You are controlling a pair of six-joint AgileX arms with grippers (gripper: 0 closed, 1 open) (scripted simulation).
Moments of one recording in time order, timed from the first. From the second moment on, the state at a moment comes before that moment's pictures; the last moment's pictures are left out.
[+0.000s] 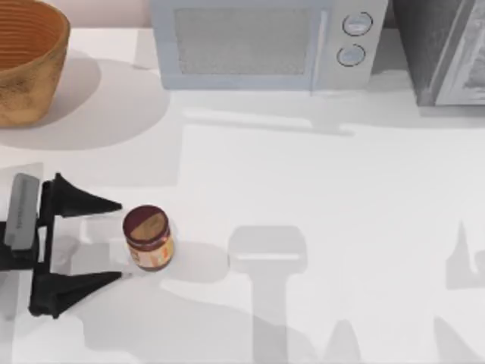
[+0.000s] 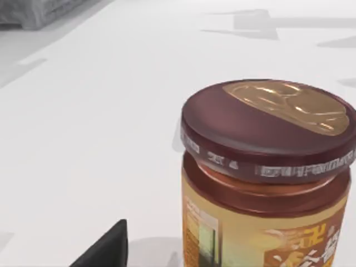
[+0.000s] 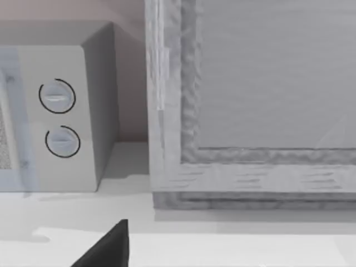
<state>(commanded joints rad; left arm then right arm) 0.20 2.29 1.01 -0.98 1.44 2.27 0.00 0.00 0.00 0.00 0.00 0.00</state>
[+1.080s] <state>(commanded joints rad) 0.13 2.20 0.73 -0.23 1.48 1.69 0.00 0.00 0.00 0.00 0.00 0.00</state>
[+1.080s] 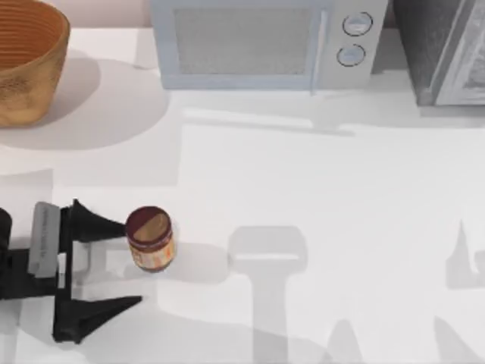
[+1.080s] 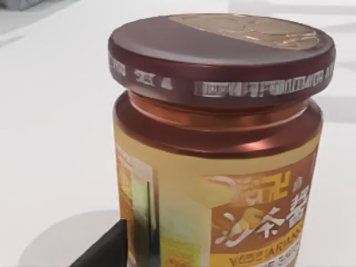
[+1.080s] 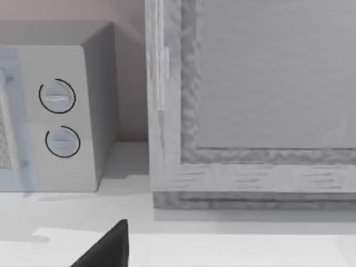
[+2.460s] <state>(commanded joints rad) -0.04 2.22 0.60 0.99 1.40 0.63 0.00 0.00 0.00 0.00 0.00 0.00</state>
